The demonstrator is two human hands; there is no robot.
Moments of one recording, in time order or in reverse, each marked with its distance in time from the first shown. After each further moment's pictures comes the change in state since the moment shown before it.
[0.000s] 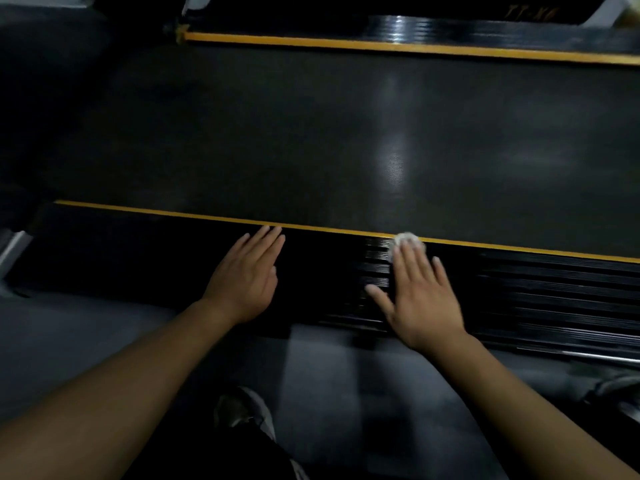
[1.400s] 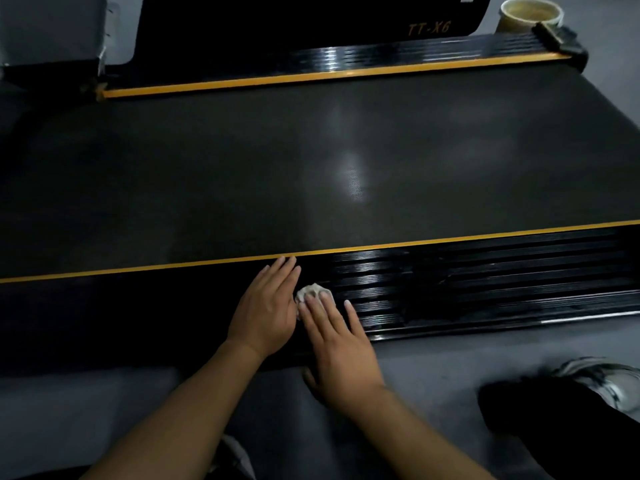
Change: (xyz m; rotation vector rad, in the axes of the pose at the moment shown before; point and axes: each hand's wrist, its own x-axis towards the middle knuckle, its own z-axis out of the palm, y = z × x) left_hand 0.049 0.122 0.027 -0.155 0.110 0.149; right_hand -0.058 -0.026 0.032 0.077 0.169 -0.128
